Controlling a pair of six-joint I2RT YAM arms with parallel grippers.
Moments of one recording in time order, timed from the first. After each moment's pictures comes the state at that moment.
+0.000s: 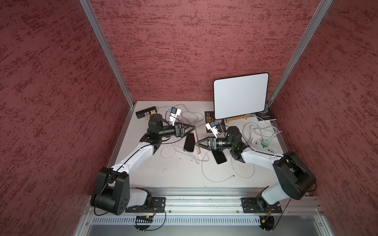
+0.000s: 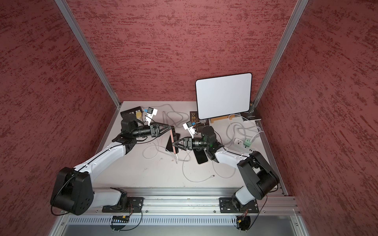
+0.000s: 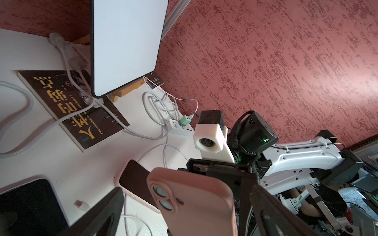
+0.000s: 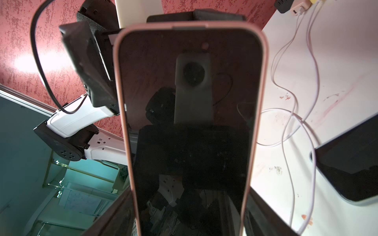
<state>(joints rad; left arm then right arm) -0.27 1.34 0.85 0.31 1.00 -0.62 0.57 1.54 0.73 0.74 -0.98 0.89</state>
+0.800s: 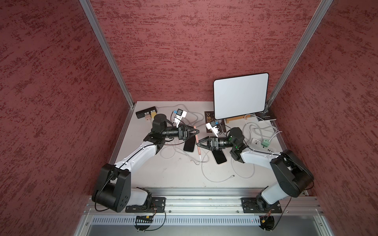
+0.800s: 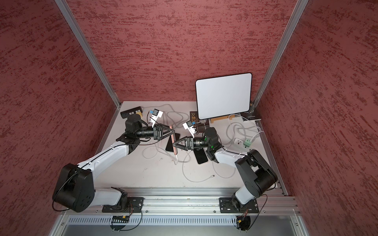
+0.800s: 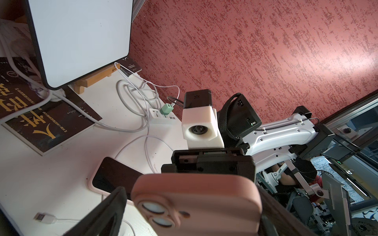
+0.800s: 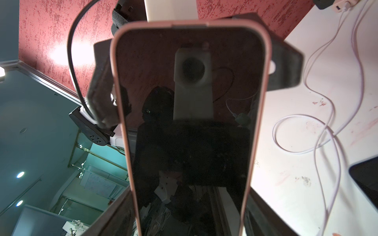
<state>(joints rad) -0.33 1.37 0.86 0.31 1.07 -0.60 0.57 1.57 0.71 0.96 -1.06 1.02</state>
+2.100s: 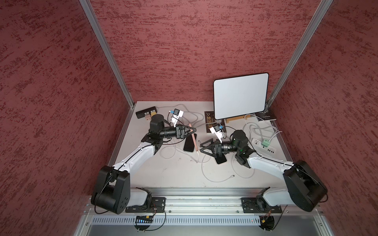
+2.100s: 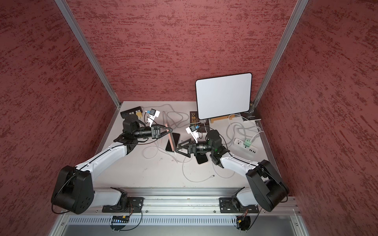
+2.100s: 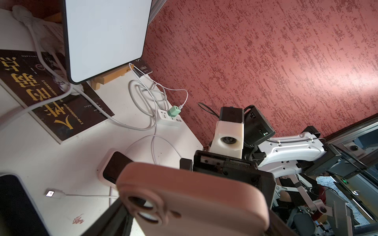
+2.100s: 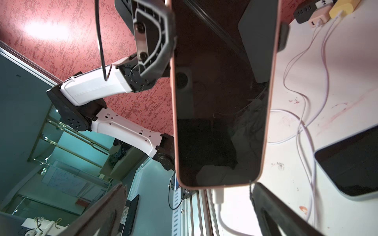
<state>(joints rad) -0.28 1.35 0.84 0.30 1.03 -0.64 0.56 1.37 0.62 0.66 -1.02 0.72</state>
